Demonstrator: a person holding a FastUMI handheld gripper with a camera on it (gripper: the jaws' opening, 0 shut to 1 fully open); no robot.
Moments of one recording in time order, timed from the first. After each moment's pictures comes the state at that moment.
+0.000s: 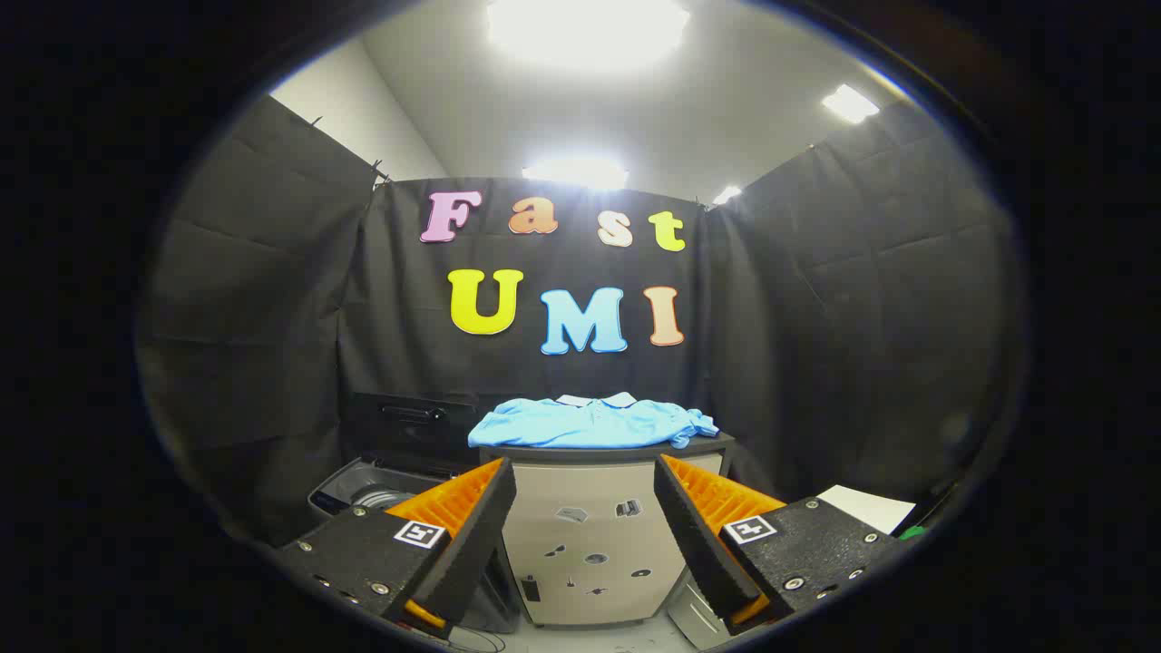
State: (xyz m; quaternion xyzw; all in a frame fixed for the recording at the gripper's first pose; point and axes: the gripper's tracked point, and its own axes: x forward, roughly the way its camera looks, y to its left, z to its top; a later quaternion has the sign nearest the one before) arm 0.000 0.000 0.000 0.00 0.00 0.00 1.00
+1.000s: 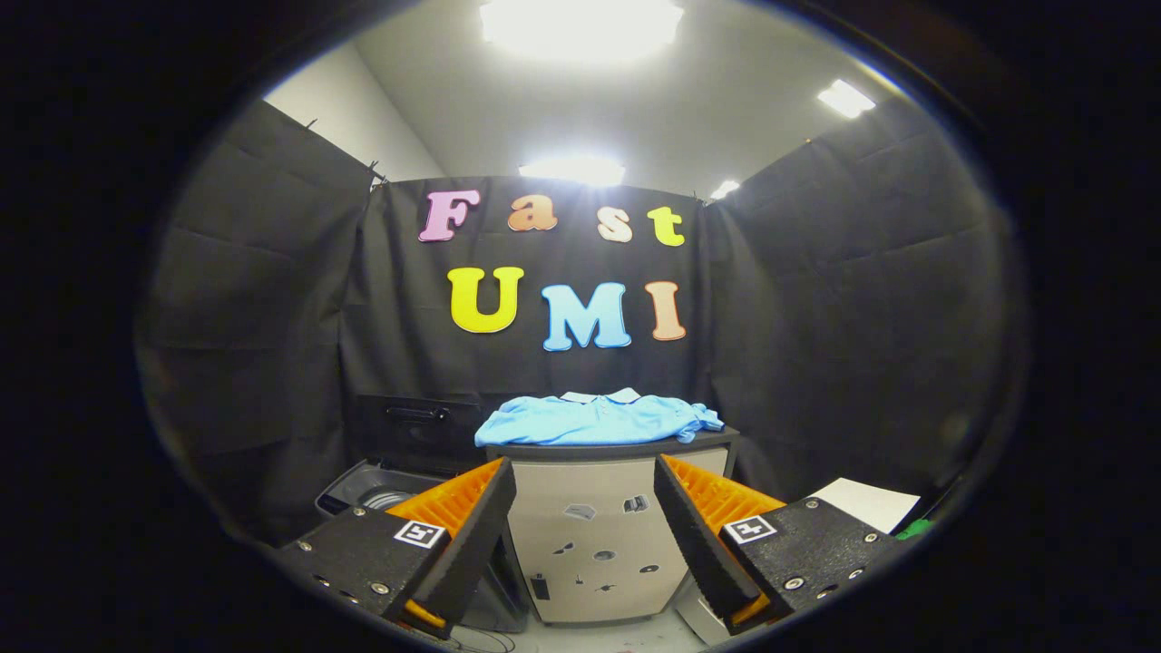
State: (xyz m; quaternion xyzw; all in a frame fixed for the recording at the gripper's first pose) arm -0.001 0.003 0.005 0.01 0.00 0.00 1.00
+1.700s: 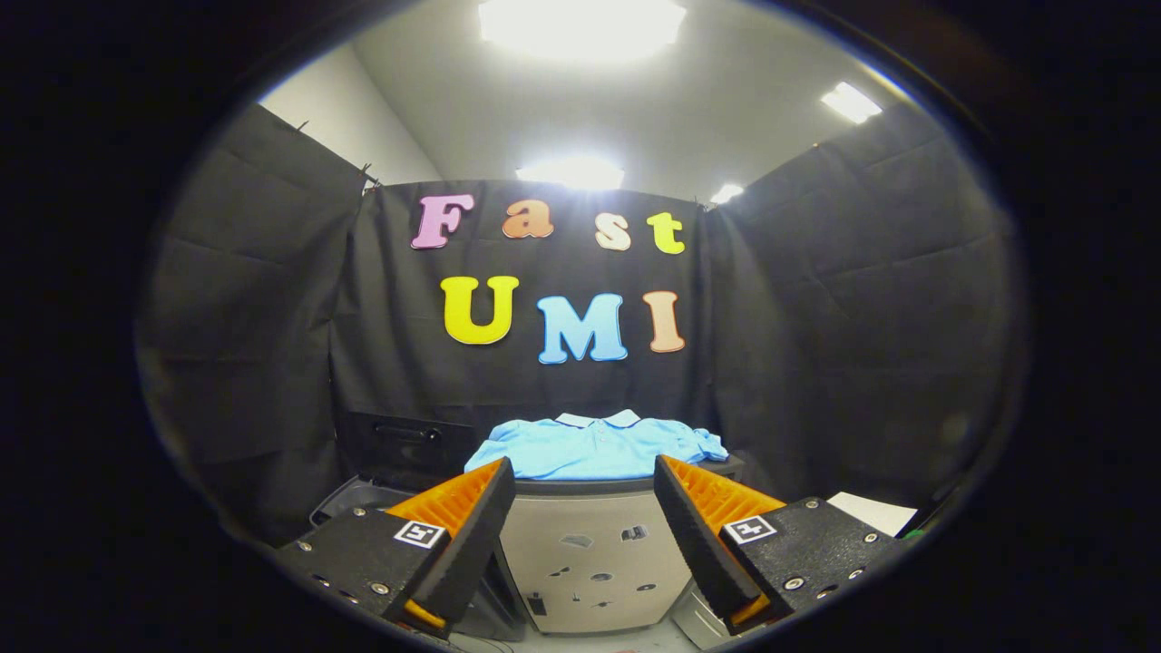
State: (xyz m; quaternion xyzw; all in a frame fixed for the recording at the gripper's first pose) arm 0.050 -0.003 0.048 0.01 0.00 0.00 1.00
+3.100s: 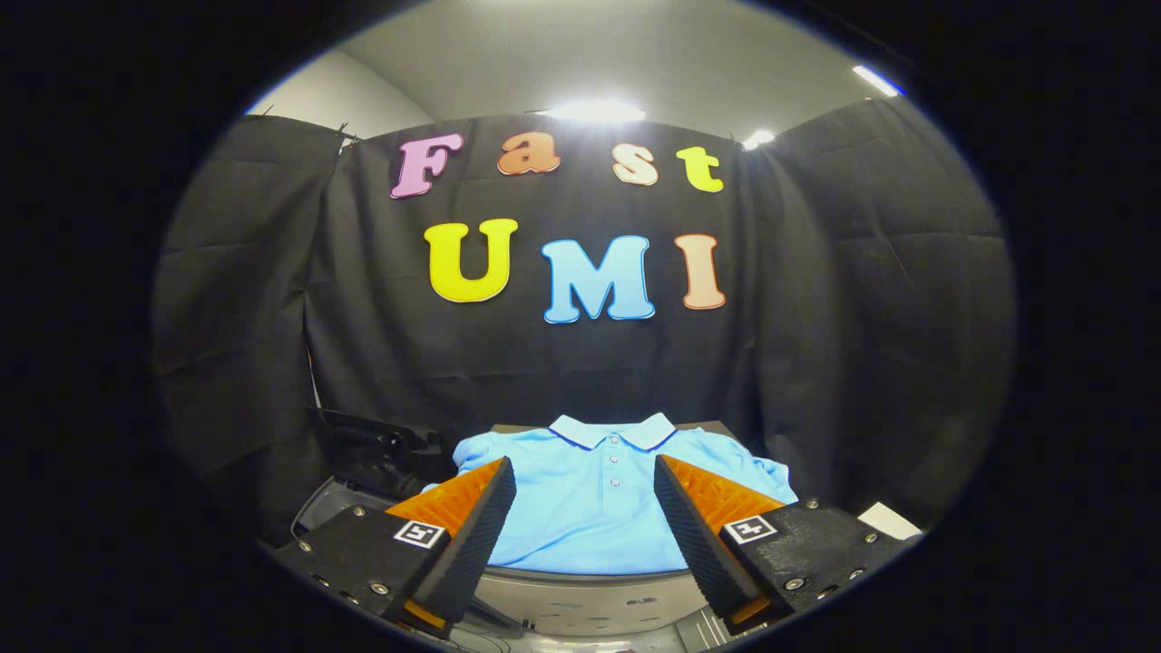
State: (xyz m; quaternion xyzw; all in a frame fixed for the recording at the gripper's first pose) arm 0.276 -0.012 0.033 0.01 0.12 0.04 0.99
